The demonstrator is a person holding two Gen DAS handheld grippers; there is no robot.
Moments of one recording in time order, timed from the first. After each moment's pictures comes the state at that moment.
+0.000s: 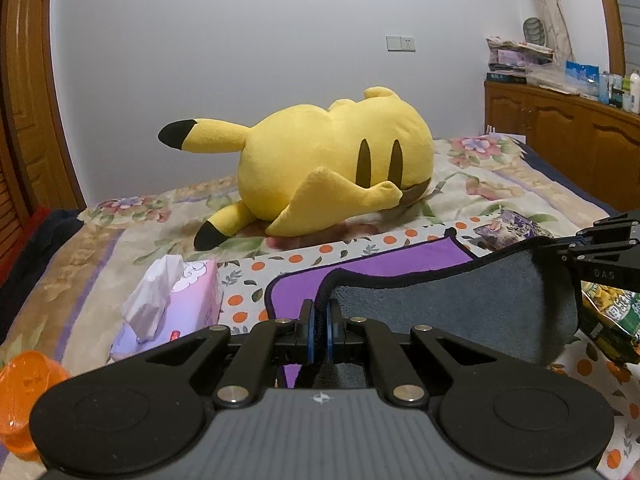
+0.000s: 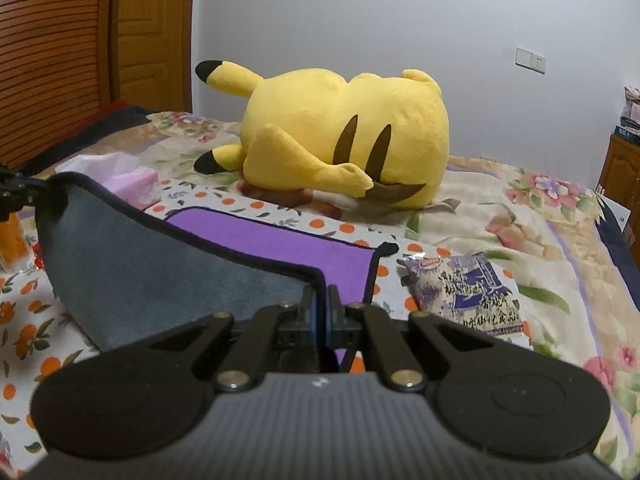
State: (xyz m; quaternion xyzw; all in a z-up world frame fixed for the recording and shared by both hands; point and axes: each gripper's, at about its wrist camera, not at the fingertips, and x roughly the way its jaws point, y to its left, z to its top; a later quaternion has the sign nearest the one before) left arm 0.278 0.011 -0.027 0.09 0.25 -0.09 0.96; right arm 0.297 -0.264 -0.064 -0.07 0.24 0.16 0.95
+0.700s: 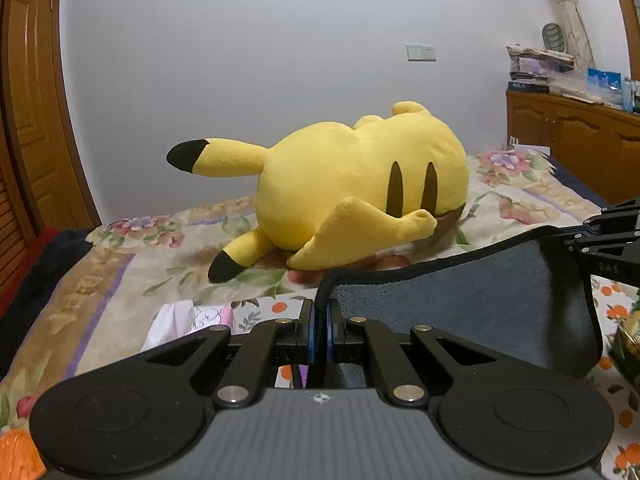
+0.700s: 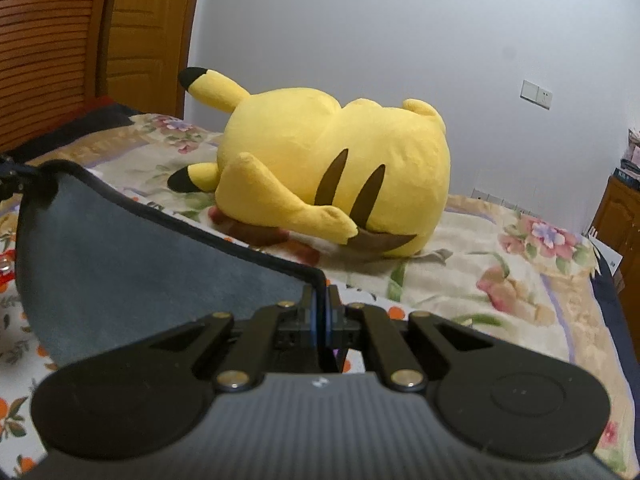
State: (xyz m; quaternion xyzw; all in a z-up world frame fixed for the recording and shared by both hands) left arm 0.339 0.008 -0.018 0.10 0.23 -0.06 0.97; right arm 0.357 -0.248 -0.047 -0.12 0.22 0.15 0.96
